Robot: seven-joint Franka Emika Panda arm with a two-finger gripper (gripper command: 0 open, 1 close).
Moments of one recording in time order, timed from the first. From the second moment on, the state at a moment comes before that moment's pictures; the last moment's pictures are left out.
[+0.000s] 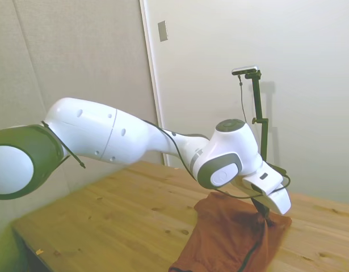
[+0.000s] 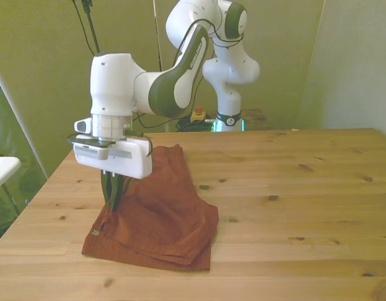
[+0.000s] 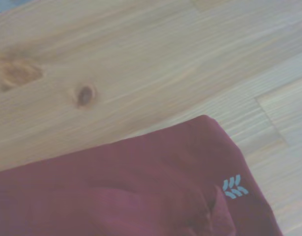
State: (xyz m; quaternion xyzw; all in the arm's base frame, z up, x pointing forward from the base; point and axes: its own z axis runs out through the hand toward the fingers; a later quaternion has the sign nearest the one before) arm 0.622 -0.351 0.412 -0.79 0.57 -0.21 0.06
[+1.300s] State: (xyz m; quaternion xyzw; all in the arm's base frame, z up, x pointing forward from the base) arm 0.645 0.092 0.390 -0.91 0.35 -0.21 -0.01
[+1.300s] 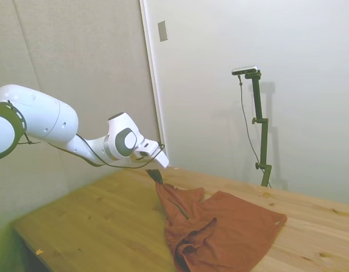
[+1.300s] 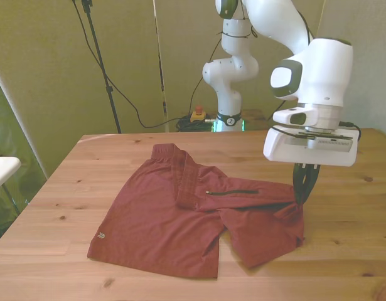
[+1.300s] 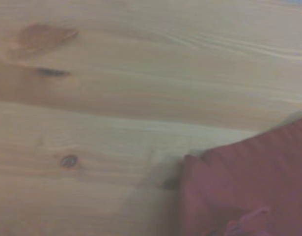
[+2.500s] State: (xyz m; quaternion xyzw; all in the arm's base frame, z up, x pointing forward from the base) arm 0.554 -0.033 0.493 -0.91 0.36 -0.19 -0.03
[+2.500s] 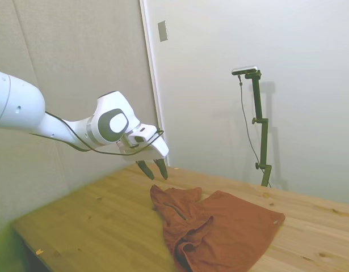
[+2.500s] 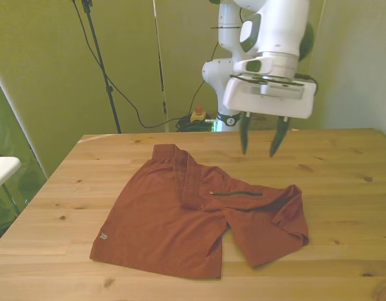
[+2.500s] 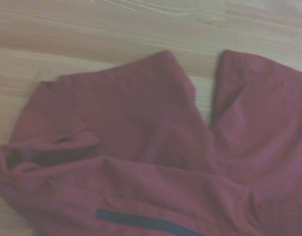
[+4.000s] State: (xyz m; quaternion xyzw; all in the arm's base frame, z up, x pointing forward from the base) arm 0.609 -0.229 0.371 -0.96 0.24 -0.10 0.06
